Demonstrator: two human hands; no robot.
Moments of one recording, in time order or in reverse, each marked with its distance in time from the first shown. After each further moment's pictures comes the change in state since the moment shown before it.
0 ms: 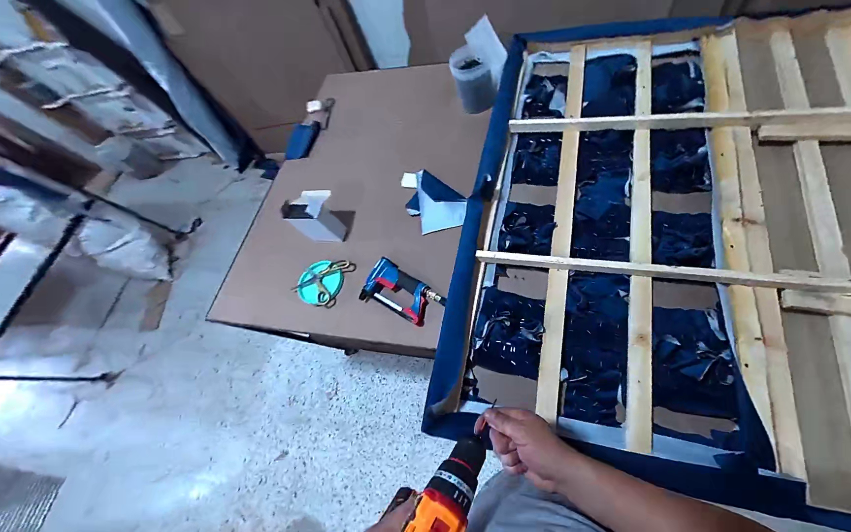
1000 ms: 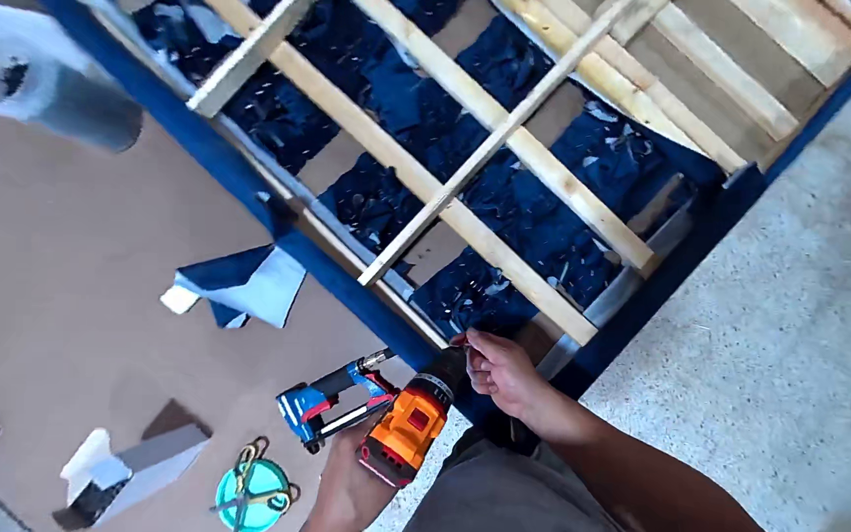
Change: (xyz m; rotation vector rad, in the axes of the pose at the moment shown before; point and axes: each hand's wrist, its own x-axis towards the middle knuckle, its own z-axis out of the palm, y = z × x) left_hand 0.364 -0.058 -0.087 0.340 -0.736 0.661; right_hand 0.169 -0.018 0.043 0.835 0.734 -0.617
